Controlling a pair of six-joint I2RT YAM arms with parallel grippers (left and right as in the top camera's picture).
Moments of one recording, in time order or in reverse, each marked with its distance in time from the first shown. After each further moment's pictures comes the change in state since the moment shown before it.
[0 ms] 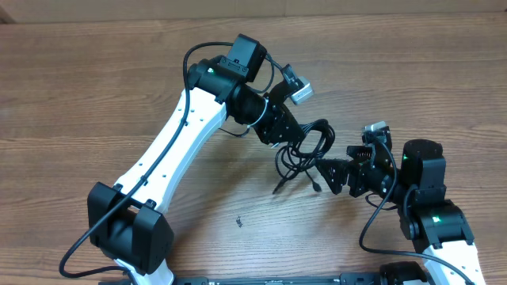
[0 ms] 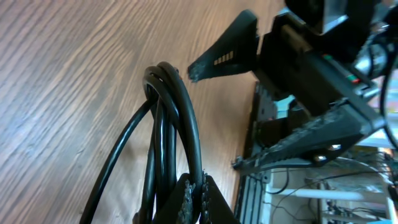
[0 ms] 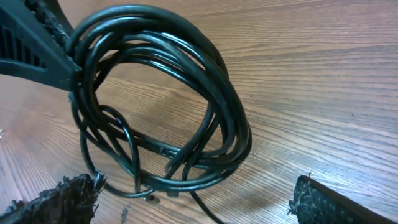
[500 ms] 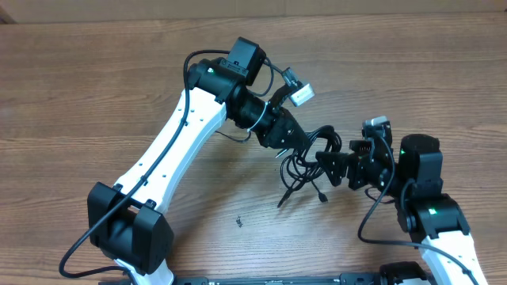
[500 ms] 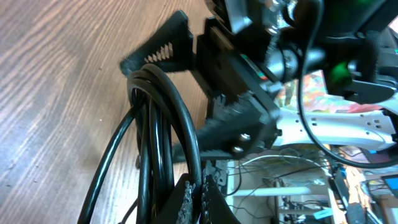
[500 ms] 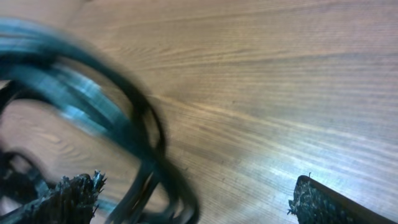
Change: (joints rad) left arm 0.000 0.000 0.000 -0.074 0.169 0.000; right arm 0.000 0.067 0.002 0.074 0.063 0.000
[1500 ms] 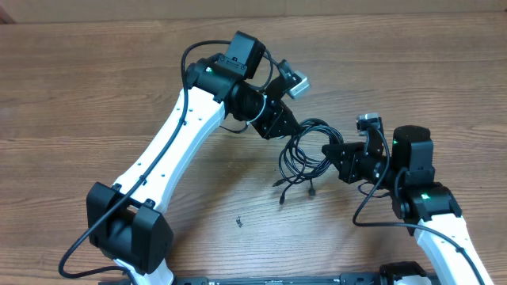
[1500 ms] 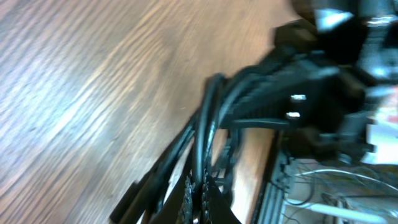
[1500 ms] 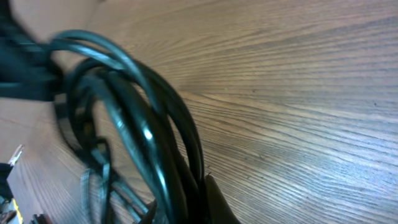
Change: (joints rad) left arm 0.016 0.000 0.001 0.119 -0.302 -0.089; right arm 0.000 0.100 0.008 0.037 -0.095 0.101
